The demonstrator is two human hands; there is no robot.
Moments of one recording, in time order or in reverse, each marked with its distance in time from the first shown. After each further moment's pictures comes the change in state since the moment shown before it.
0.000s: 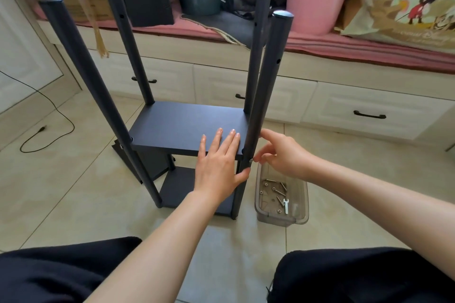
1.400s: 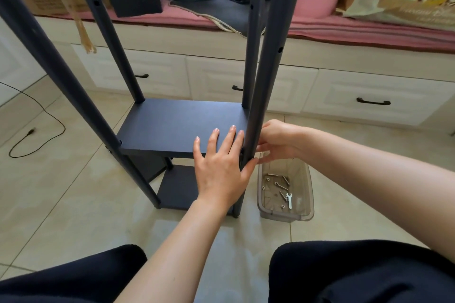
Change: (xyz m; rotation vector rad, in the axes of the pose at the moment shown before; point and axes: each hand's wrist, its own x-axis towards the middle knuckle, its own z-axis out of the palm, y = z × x) left_hand 0.003 0.013 0.007 0.012 0.172 -0.078; right_hand 0.062 0.001 -0.001 0.731 -0.198 0.488
